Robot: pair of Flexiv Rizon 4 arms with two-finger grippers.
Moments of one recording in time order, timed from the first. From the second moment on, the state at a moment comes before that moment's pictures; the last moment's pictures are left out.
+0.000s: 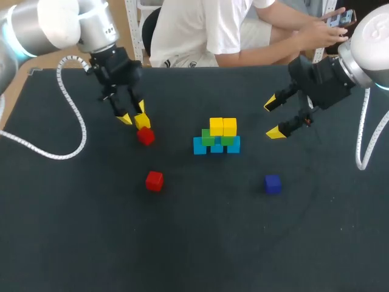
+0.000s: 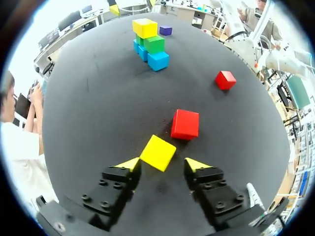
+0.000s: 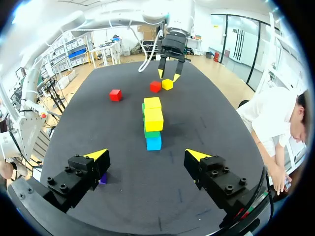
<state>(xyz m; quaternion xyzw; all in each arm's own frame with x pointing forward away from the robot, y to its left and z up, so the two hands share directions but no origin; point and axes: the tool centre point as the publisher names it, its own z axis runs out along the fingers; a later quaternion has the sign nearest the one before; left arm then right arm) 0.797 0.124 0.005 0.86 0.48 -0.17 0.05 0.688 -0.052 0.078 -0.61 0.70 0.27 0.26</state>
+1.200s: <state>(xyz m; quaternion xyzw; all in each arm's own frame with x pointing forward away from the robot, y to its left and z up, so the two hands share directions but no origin) 0.789 0.106 -0.002 0.88 0.44 -0.17 0.04 0.688 -0.052 0.078 -0.61 0.70 0.27 0.26</state>
